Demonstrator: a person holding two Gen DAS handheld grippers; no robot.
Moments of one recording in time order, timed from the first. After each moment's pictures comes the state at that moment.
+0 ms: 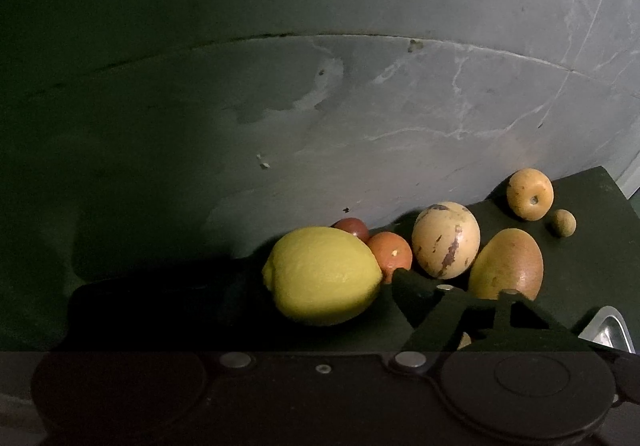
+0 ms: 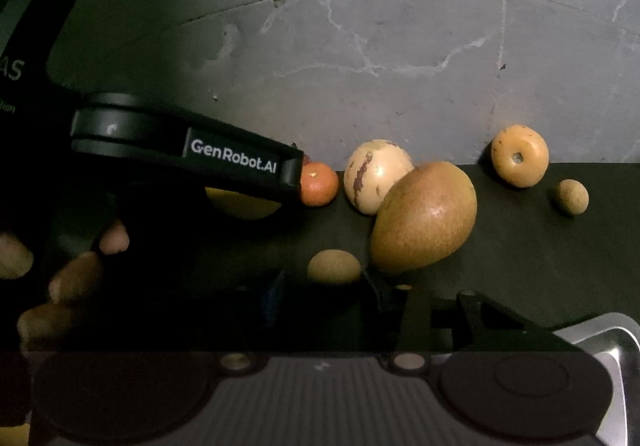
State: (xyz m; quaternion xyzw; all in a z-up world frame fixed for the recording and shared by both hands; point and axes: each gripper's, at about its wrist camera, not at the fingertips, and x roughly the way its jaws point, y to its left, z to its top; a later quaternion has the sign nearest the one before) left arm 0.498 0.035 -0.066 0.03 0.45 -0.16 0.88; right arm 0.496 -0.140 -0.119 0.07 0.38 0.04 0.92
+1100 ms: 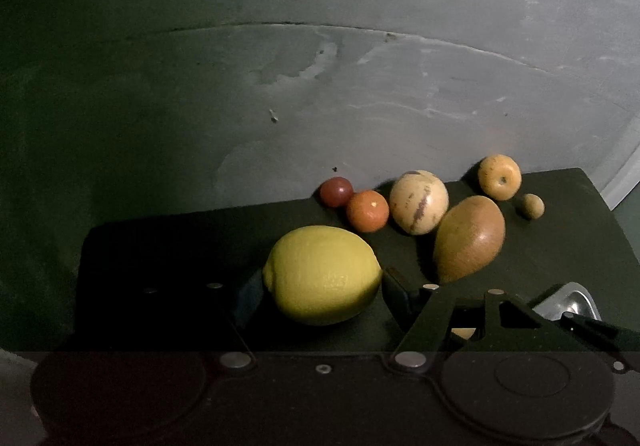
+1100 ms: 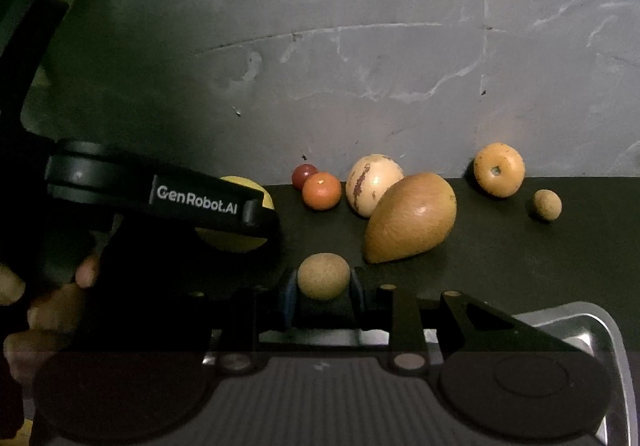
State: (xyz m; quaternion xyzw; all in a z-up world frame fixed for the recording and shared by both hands) left arm 0.449 0.039 -0.056 0.00 0.44 -0.15 0.88; right arm 0.467 -0.146 -0.107 0.06 0.34 0.05 0.94
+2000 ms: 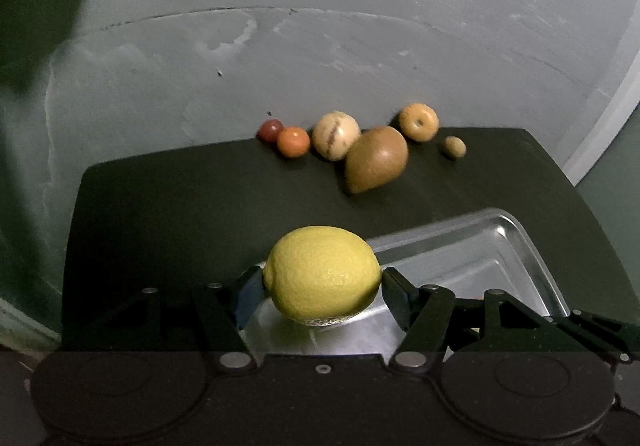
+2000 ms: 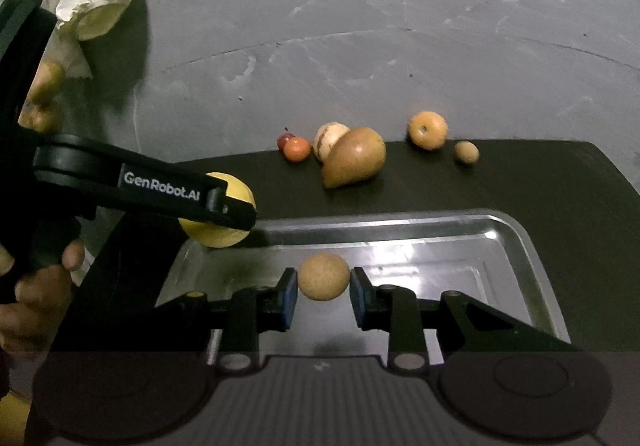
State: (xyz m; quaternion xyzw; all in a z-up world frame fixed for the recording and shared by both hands) left arm 0.350 0.022 -0.037 0.00 0.44 -0.18 0.88; right arm 0.346 -0.176 -0.104 0.07 0.32 0.04 0.94
